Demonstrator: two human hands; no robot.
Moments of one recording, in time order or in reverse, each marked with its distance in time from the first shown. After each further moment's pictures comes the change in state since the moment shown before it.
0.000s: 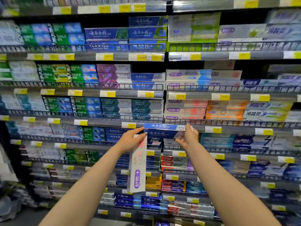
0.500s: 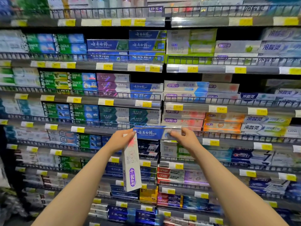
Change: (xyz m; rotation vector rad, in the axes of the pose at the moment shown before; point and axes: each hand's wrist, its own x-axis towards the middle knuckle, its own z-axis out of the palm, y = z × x) left_hand 0.016 0.011 -0.019 -0.063 0.121 -0.073; right_hand 0.014 -0.039 -0.014 -0.878 -0.354 -0.368
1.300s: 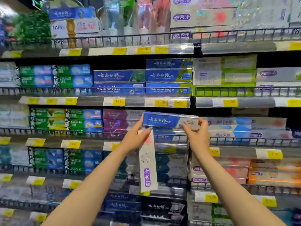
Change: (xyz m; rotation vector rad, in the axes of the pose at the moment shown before) left_hand 0.212 0.031 -0.103 -0.102 0.086 0.330; right_hand 0.197 -0.113 0.086 0.105 0.443 -0.494
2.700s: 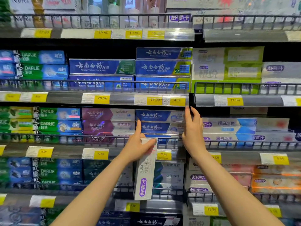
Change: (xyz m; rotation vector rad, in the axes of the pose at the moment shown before) left_hand 0.054 -0.044 0.050 0.074 -0.069 0.026; right_hand 0.053 0.040 0.021 -0.756 0.017 -0.428
